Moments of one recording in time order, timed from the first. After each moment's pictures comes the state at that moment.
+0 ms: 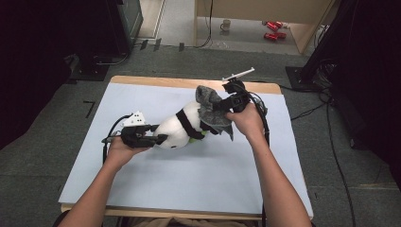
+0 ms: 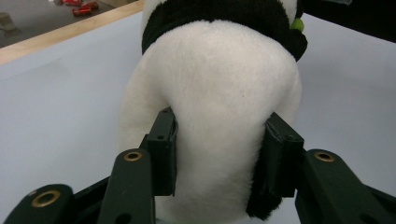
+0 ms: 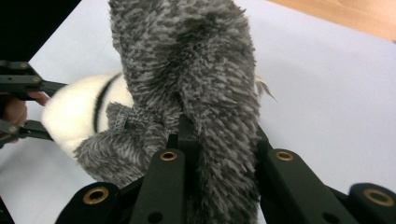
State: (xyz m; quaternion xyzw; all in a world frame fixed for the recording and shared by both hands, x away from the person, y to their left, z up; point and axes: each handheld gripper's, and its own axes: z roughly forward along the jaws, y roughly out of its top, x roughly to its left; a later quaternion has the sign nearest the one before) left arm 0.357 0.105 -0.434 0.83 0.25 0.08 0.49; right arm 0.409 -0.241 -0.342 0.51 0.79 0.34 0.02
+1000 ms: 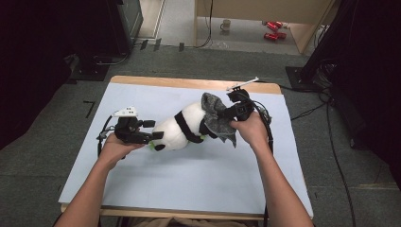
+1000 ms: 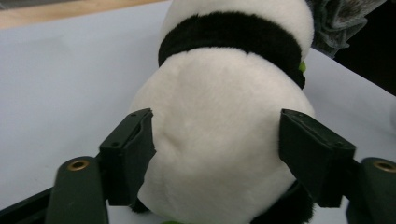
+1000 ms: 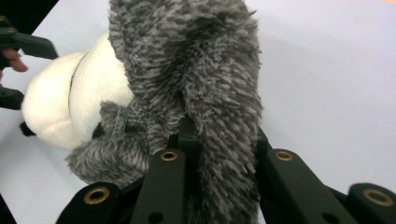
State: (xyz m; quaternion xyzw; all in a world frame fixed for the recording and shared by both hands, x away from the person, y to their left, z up) left arm 0.369 0.121 -0.430 0.80 0.32 0.00 0.50; right arm 0.392 -0.250 -0.358 0.52 0.79 0.33 0.02
